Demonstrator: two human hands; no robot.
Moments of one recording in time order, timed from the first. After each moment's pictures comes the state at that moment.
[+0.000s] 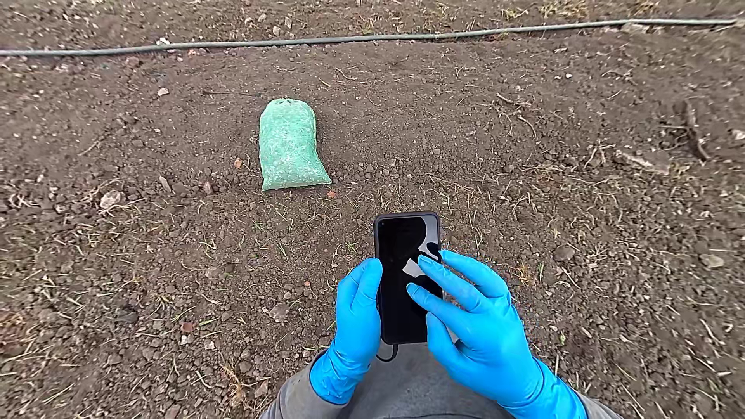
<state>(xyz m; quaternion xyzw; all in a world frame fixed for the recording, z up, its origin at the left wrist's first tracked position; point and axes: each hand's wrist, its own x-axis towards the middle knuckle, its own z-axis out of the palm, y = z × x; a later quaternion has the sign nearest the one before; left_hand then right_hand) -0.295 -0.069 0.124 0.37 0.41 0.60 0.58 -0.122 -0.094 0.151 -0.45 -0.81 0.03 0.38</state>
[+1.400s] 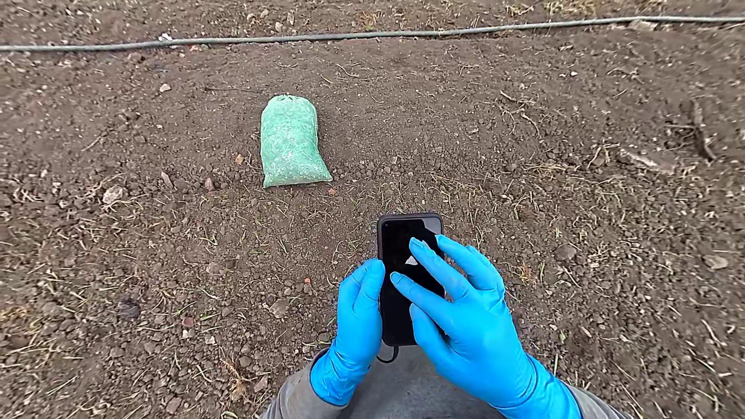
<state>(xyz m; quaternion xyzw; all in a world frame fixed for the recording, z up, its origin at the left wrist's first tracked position) -0.292 -0.079 0.122 0.38 0.41 0.58 0.59 -0.137 -0.093 0.166 -0.47 -0.82 0.01 0.34</state>
